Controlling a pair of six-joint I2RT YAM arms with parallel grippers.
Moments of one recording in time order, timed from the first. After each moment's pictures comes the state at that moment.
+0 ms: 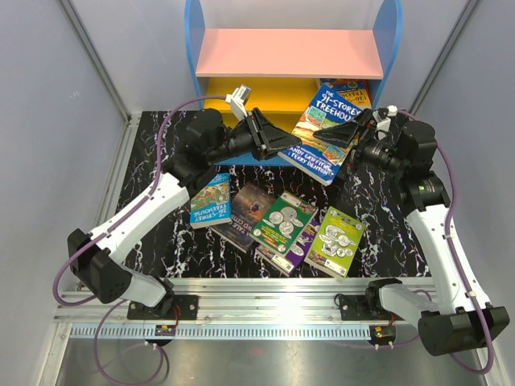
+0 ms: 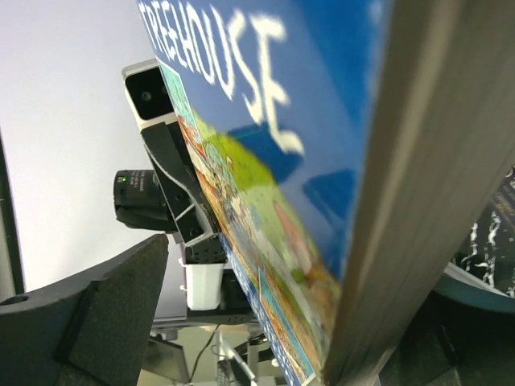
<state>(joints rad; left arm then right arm) -0.67 1.43 1.41 0.04 0.52 -1.20 0.16 1.07 1.21 -0.27 -0.78 1.33</state>
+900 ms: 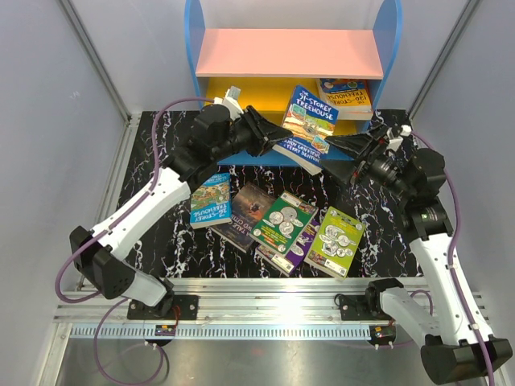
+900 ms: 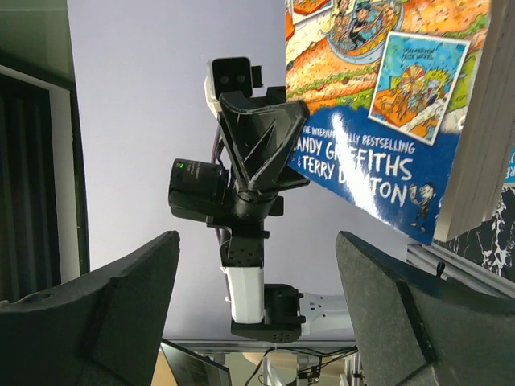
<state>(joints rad) -0.66 1.46 1.49 -0.20 0.25 -1.18 0.16 0.87 1.01 -0.07 -0.66 1.59</state>
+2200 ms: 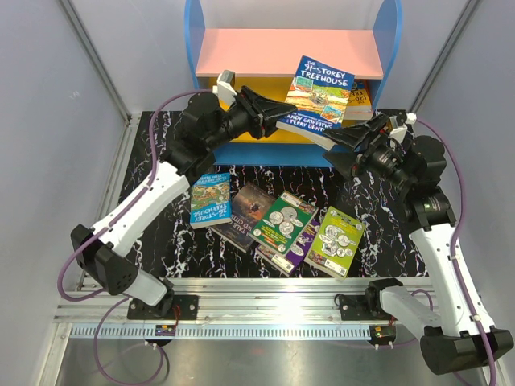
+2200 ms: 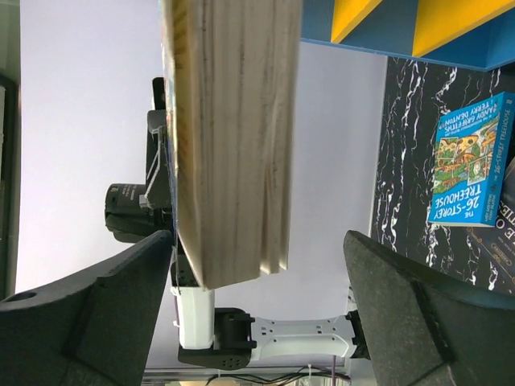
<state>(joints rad) -0.63 1.49 1.57 -0.02 0.34 -1.44 0.16 0.94 1.12 -0.19 -0.59 1.37</state>
